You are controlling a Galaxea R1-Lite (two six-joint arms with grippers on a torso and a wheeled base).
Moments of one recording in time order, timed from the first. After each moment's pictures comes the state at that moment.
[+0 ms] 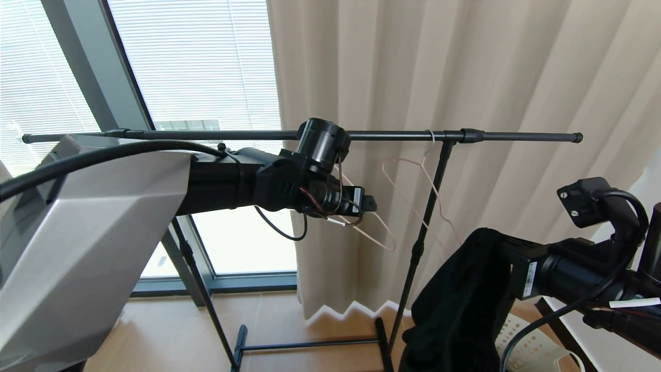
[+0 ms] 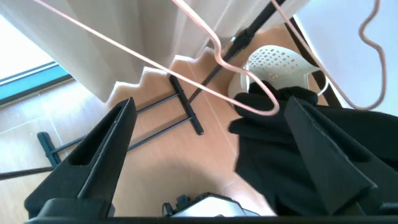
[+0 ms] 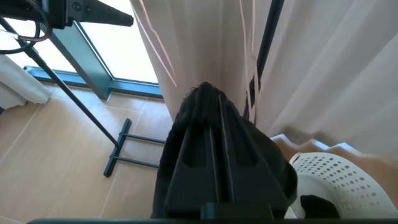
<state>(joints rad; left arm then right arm) -0.63 2.27 -1.89 0.25 0.03 -0.24 0.54 1.37 -0.46 -0.60 -0.26 0.18</state>
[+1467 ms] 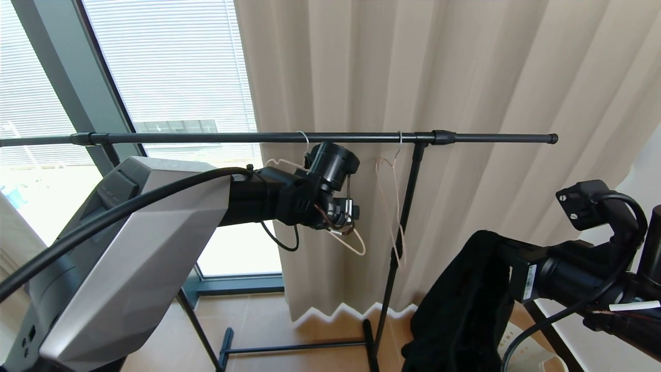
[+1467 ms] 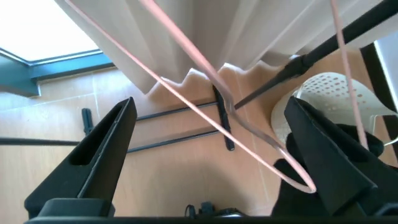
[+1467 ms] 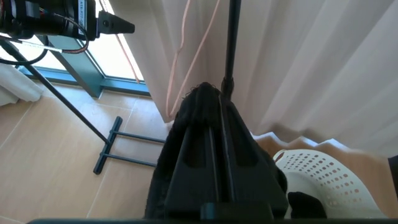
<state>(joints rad) -0.64 2.36 -1.92 0.27 0.34 -0.32 0.54 1.37 -0.45 -0.61 -0.26 0.18</state>
